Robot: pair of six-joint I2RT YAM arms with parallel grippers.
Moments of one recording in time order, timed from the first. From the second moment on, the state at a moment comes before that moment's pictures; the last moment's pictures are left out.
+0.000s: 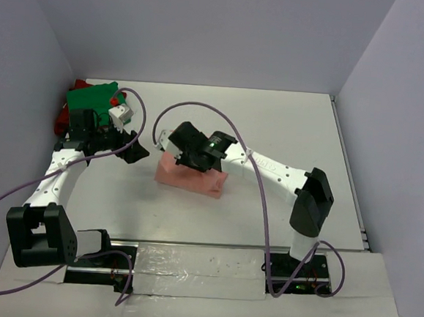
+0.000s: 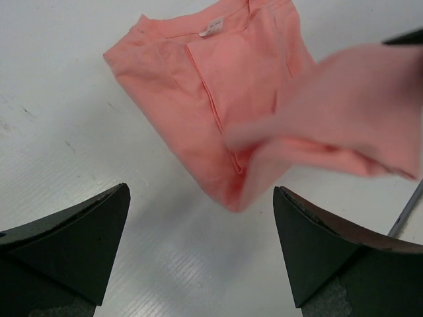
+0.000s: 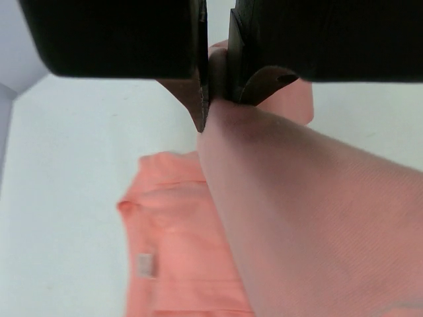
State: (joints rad) left arm 0.08 1.25 0.90 -0.41 0.84 0.35; right arm 1.03 1.79 1.64 -0.89 0.29 -0.38
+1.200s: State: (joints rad) left arm 0.08 1.25 0.90 -0.46 0.90 0.40; right arm 0.79 2.07 1.29 0.53 0.91 -0.93
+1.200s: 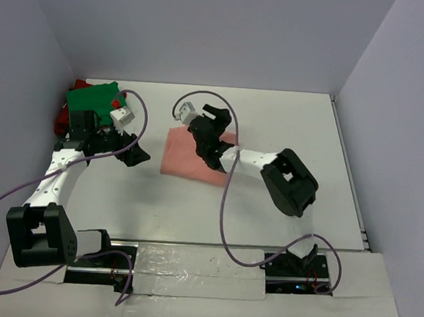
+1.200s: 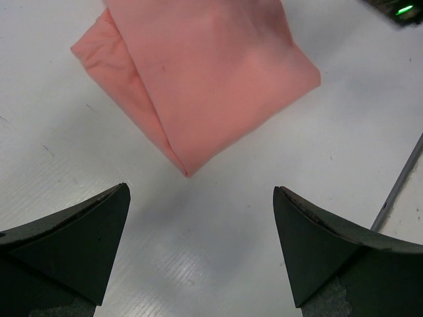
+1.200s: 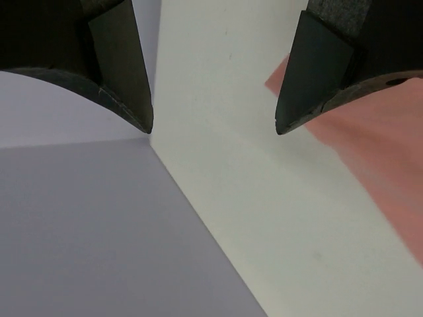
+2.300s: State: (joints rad) left arm -0.73 1.46 0.80 -0.06 0.18 0.57; right arm 0.57 1.43 1.39 -0.57 0.17 -0.20
